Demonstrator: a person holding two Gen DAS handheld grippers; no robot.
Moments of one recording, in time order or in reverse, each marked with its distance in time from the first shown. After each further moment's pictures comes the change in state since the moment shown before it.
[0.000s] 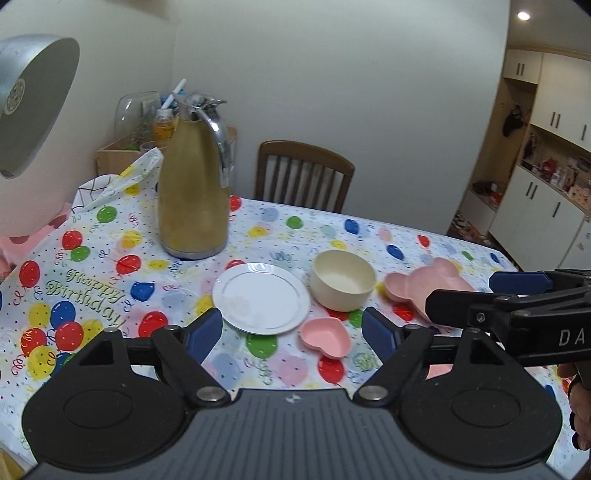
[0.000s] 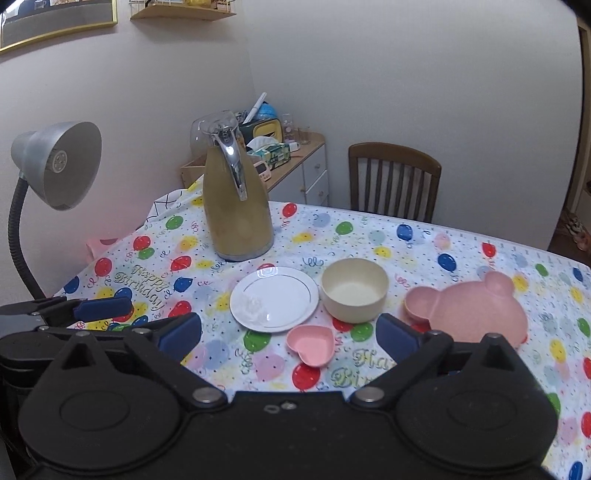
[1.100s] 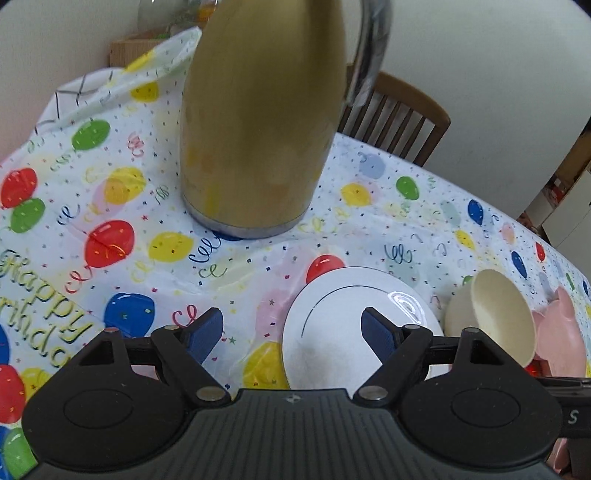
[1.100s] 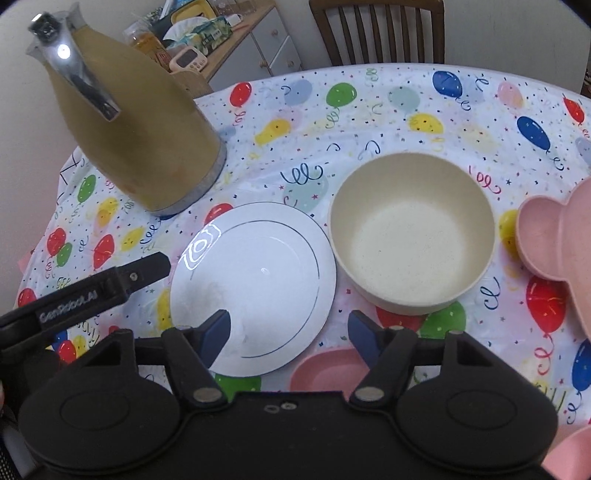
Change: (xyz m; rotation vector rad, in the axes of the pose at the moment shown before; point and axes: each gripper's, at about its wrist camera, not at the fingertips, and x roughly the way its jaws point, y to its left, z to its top) left arm 0.244 0.107 0.042 -0.180 0.264 0.089; right arm 0.253 -0.044 0.016 0.316 0.418 0.035
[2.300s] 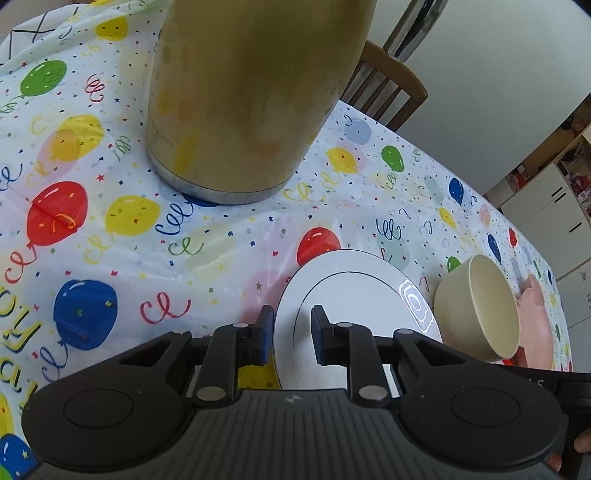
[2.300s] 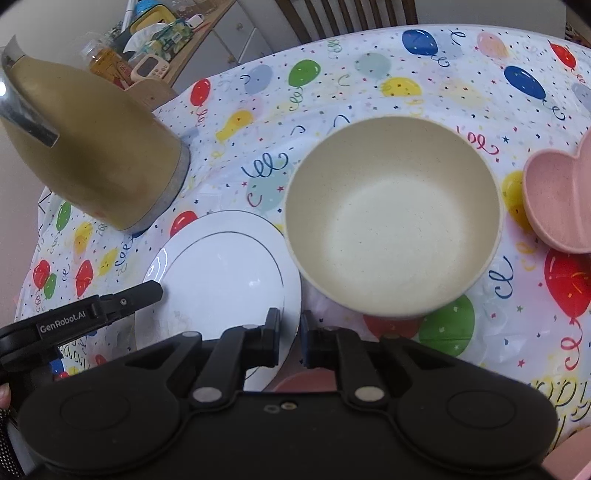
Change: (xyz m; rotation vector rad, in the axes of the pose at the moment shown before) left arm 0.030 0.026 0.004 -0.041 0.134 -0.187; right arm 0.025 -0.024 0.004 0.131 0.015 0.032
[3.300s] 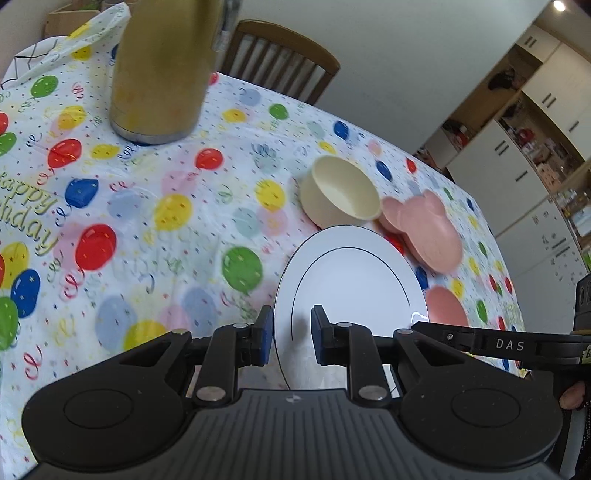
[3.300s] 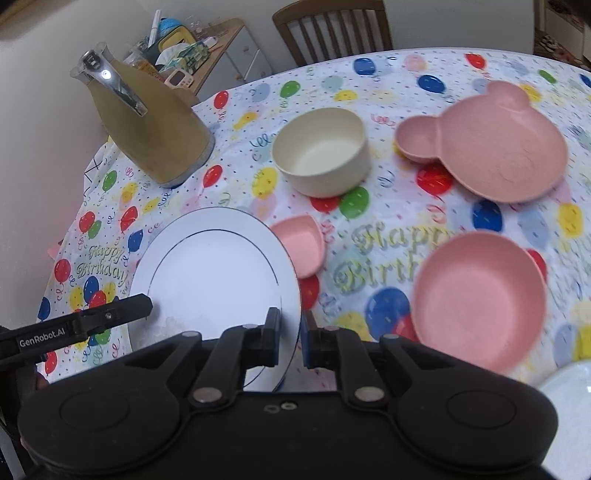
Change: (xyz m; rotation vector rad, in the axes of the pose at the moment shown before) left arm -0.134 -0.072 -0.114 0.143 0.049 -0.128; right arm -0.154 -0.013 -0.117 -0.008 -0.063 -0.023
